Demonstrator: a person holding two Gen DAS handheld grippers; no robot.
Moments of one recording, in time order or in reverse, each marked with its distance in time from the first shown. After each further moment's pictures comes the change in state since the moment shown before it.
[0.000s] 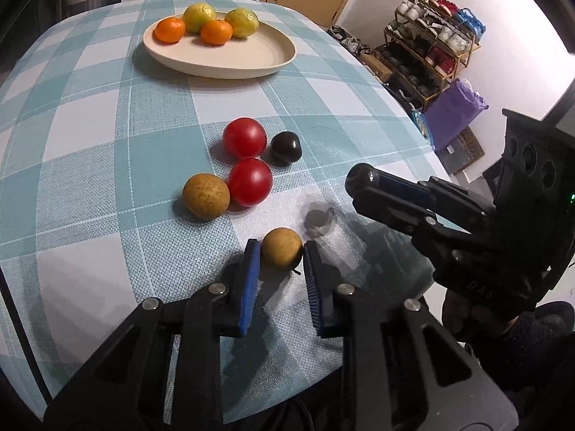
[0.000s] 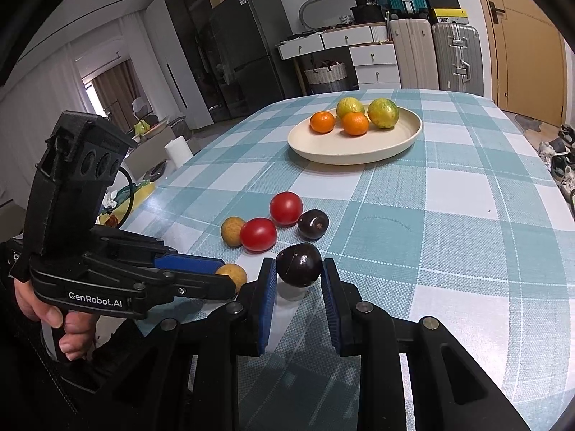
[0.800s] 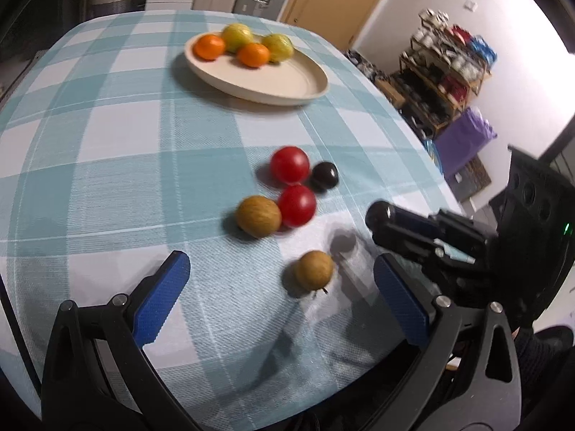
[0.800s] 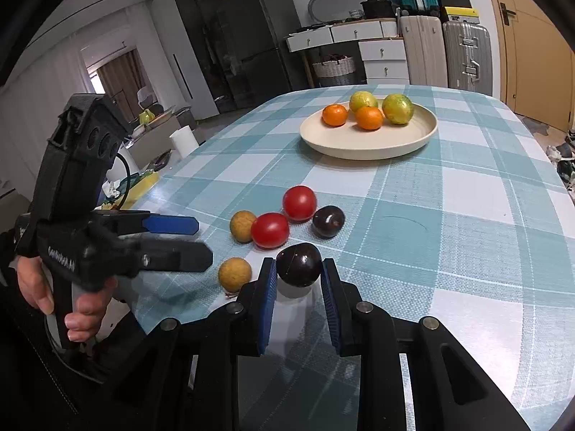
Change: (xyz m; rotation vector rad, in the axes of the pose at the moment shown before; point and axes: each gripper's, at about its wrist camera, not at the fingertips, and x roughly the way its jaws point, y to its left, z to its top) left arm -0.013 0.023 0.002 -0.047 -0.075 0.048; right arm 0.009 0.007 0.003 -0.022 0.030 0.008
